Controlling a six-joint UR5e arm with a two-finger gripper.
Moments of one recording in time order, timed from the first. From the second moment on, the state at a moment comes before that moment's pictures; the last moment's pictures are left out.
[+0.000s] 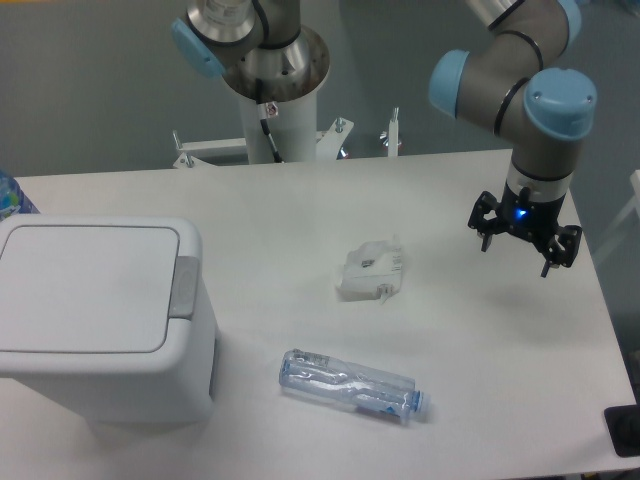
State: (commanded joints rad) arm 2.81 -1.95 -1.62 -0.95 1.50 1.42
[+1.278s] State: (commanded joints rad) arm 2.66 -1.95 -1.64 -0.88 1.21 0.81
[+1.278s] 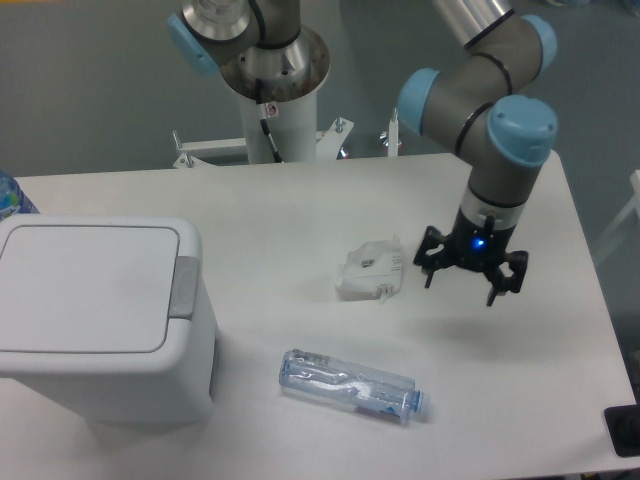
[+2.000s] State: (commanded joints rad) arm 2.47 -1.87 -1.52 -0.88 1.04 0.37
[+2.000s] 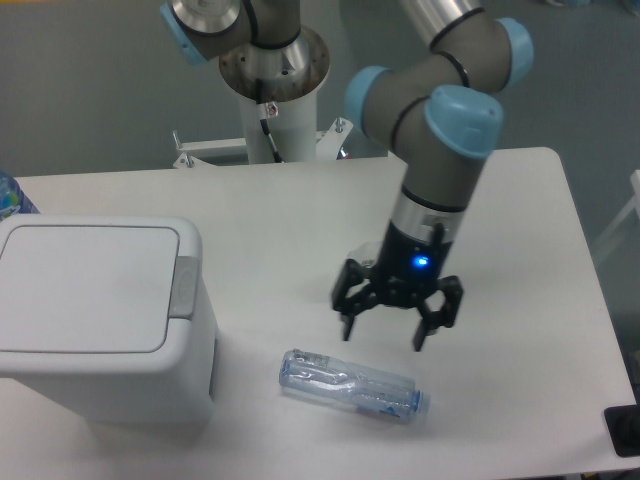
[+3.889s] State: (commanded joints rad) arm 2.37 -1.77 -1.62 -0.87 0.98 0.21
